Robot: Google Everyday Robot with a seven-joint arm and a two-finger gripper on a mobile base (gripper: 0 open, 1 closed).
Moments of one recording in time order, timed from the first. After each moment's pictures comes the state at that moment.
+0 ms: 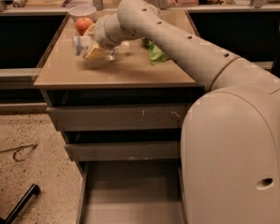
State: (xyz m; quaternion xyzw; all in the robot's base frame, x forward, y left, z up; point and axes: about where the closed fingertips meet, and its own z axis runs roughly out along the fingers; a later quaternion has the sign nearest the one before) arm 0.797 0.169 0.871 -0.69 0.52 0.03 0.50
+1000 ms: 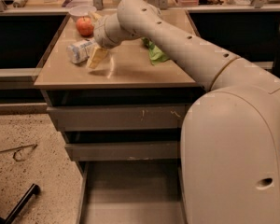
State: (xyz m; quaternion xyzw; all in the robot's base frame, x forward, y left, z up) arm 0.797 0.170 0.871 -0.69 0.52 0.03 0.50
